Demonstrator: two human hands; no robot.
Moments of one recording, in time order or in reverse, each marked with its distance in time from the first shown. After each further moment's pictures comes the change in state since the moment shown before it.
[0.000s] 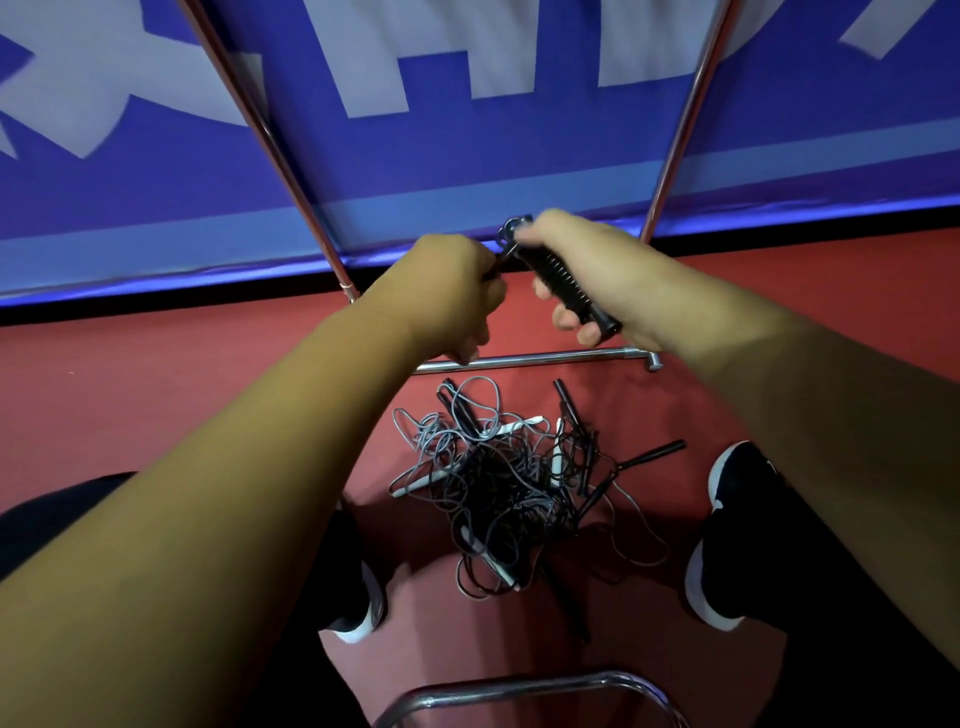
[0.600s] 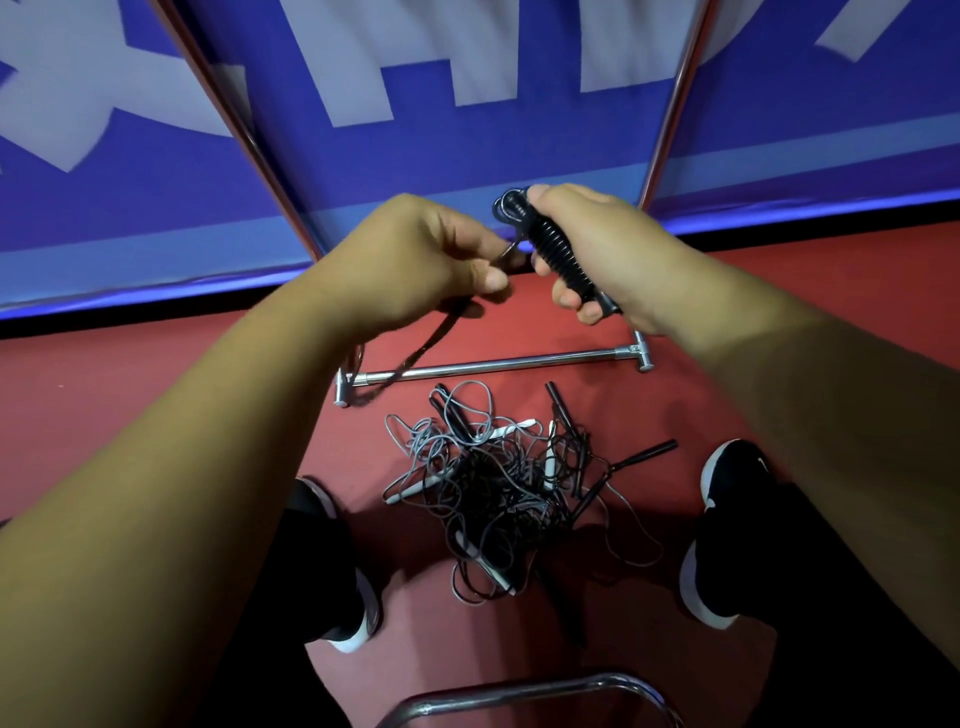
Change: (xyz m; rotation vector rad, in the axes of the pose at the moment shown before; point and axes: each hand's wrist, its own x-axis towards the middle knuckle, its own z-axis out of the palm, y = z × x) left_hand -0.012 0.004 -0.027 -0.542 0.030 0.112; right_hand -0.001 -0.009 -0.018 0.050 0.094 -0.098
